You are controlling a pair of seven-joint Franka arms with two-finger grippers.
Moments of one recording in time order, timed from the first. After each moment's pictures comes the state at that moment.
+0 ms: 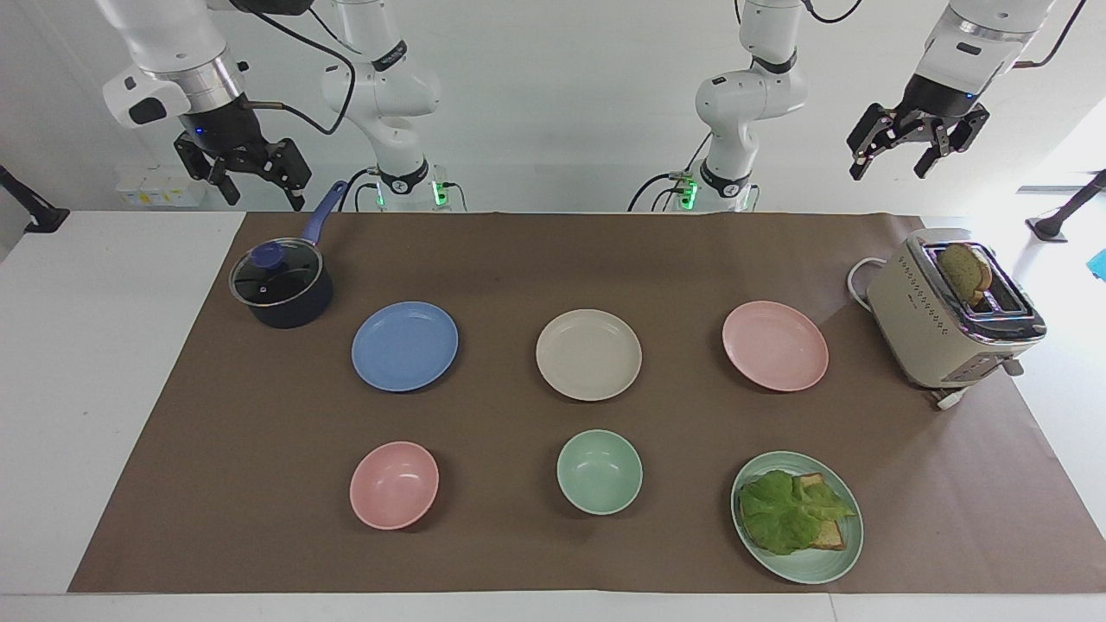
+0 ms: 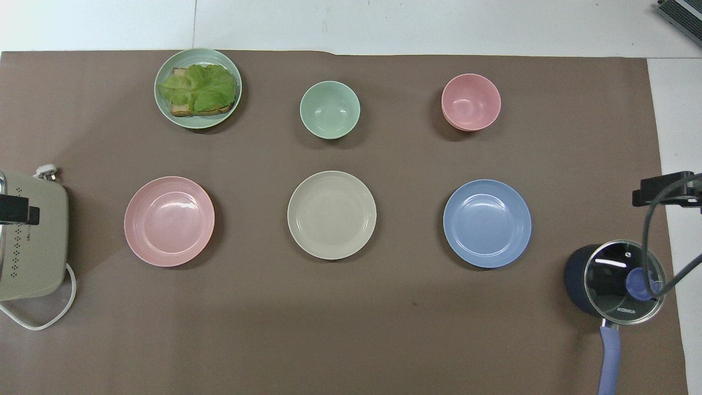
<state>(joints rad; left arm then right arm) 0.19 -0.16 -0.21 -1.56 -0.04 1.42 -0.02 -0.02 -0.10 -0.03 -1.61 -0.01 1.52 0.08</state>
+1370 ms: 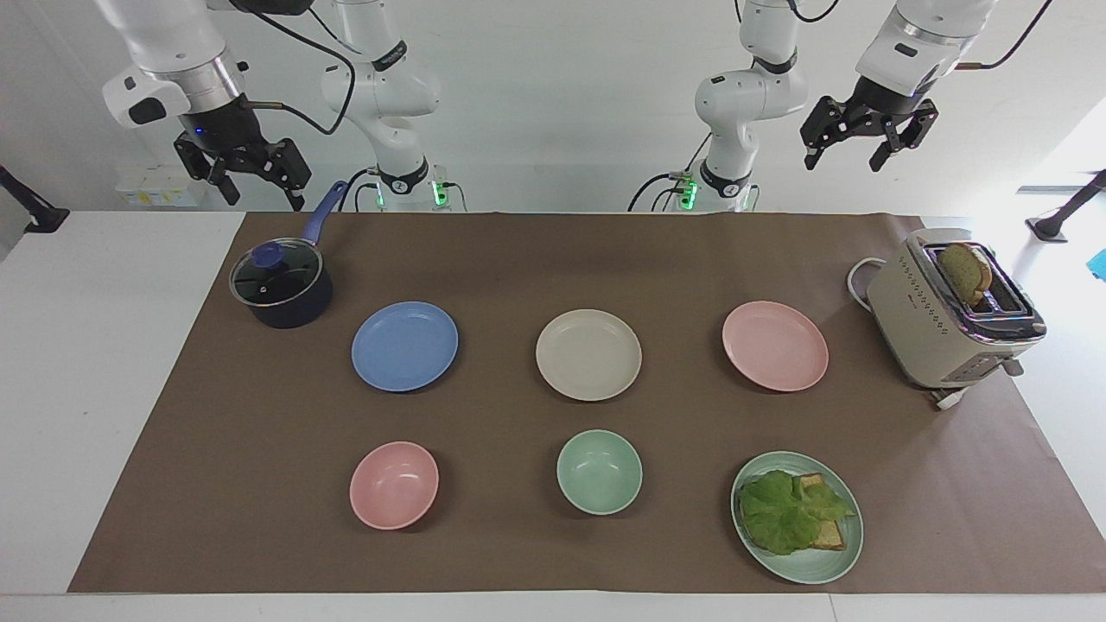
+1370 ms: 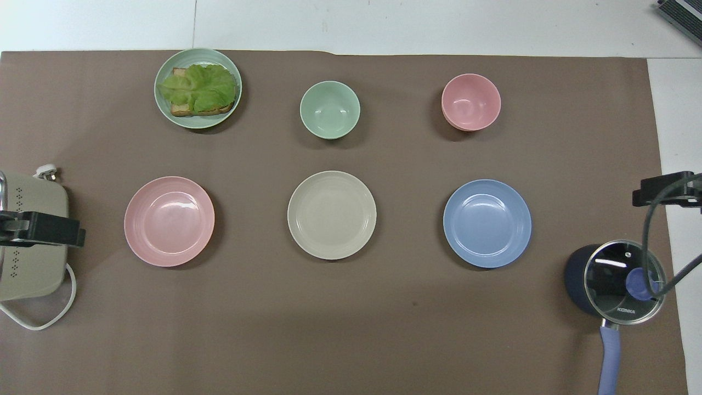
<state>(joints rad) 0.15 -0.16 -0.25 -1.56 -0.07 1.34 -0.05 -0.02 -0.10 -0.03 -1.61 -0.01 1.52 0.08</state>
